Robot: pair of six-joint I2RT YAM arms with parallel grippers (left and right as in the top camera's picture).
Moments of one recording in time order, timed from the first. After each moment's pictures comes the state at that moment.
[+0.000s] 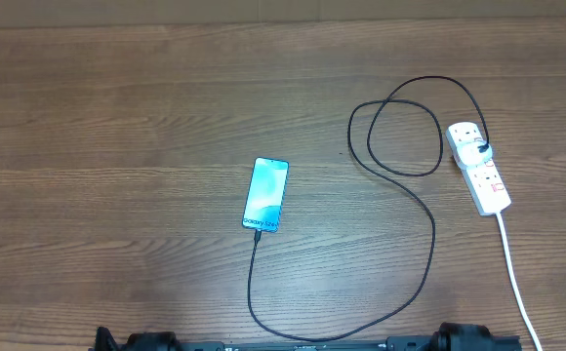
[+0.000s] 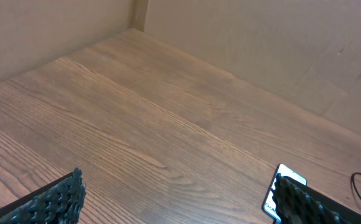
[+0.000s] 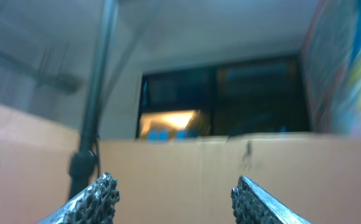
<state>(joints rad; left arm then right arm) 0.02 0.01 1.16 -1.47 -0.31 -0.41 -0.09 0.07 1.63 -0.75 -0.34 0.30</state>
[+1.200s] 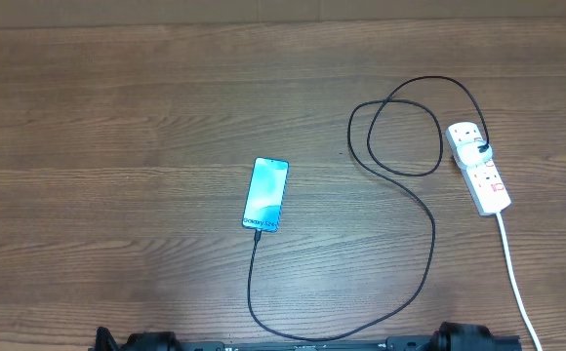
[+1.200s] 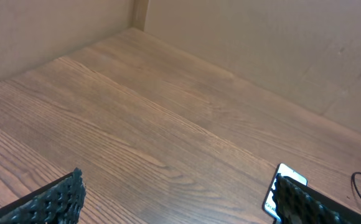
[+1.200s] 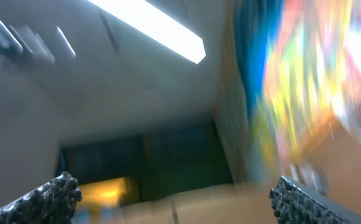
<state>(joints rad) 0.02 0.01 1.16 -1.47 -0.31 -0.41 -0.10 0.01 1.19 -0.26 0.05 0.29</state>
